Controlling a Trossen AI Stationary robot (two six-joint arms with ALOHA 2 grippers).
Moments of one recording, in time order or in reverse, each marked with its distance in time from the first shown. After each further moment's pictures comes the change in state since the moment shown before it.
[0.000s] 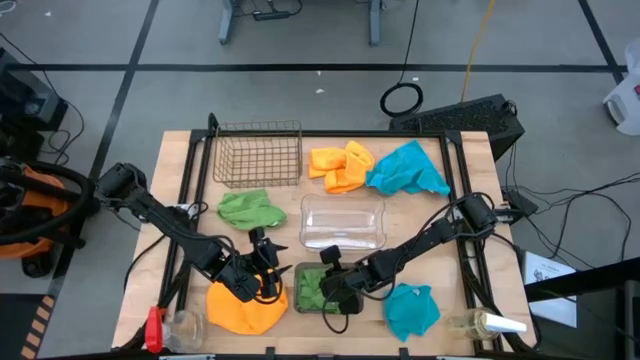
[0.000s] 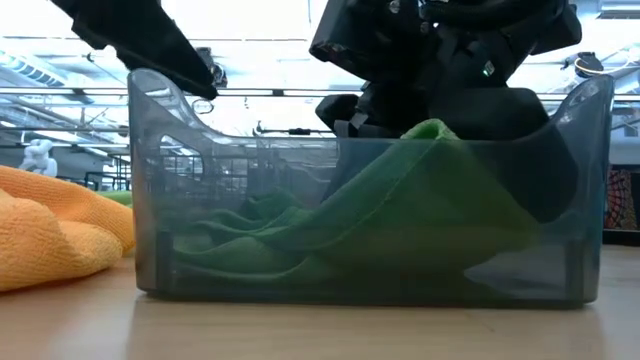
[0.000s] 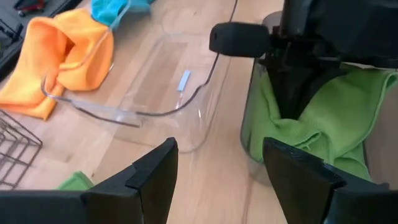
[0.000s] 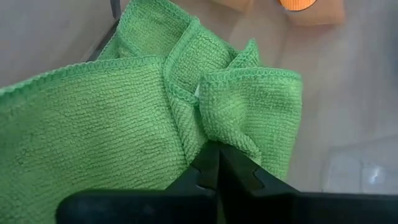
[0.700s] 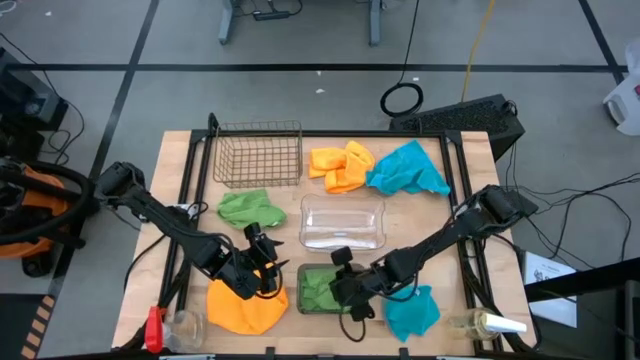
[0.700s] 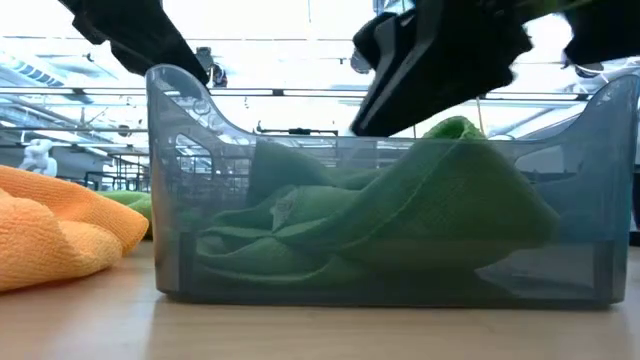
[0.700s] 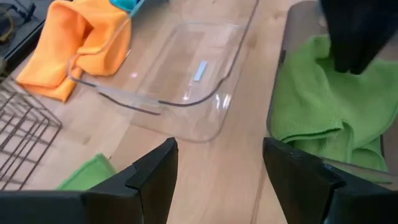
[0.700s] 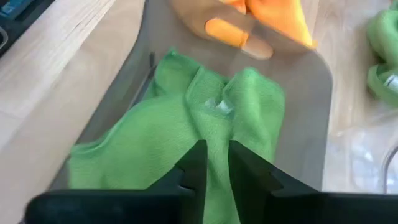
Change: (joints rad) left arm 0.020 -0.023 0.048 -0.158 0.001 -0.098; right arm 0.066 -0.192 -0.004 -0.130 0.008 0.113
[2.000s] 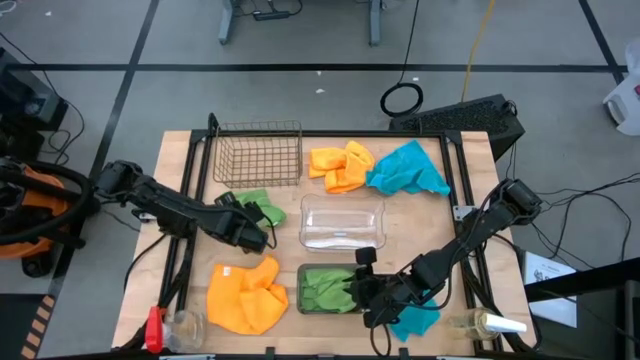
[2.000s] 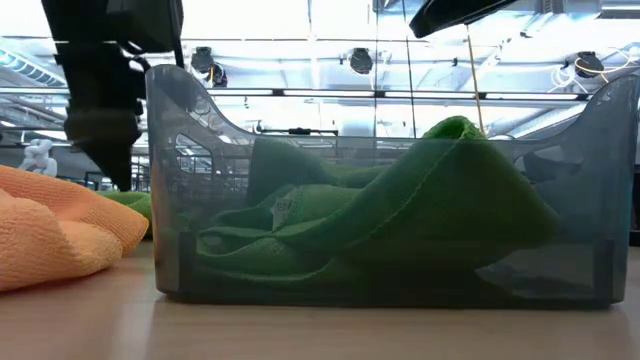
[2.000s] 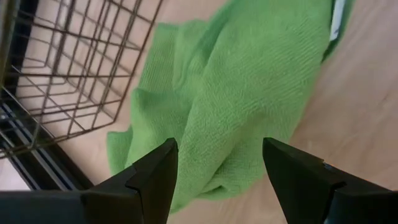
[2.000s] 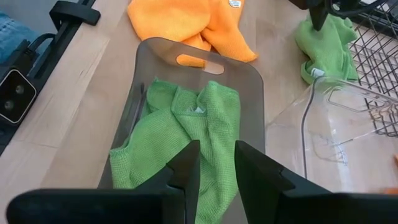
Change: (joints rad) left arm 0.322 -0.018 -0.083 -0.624 0.256 -0.167; right arm 0.134 -0.160 0.000 -0.140 0.240 0.240
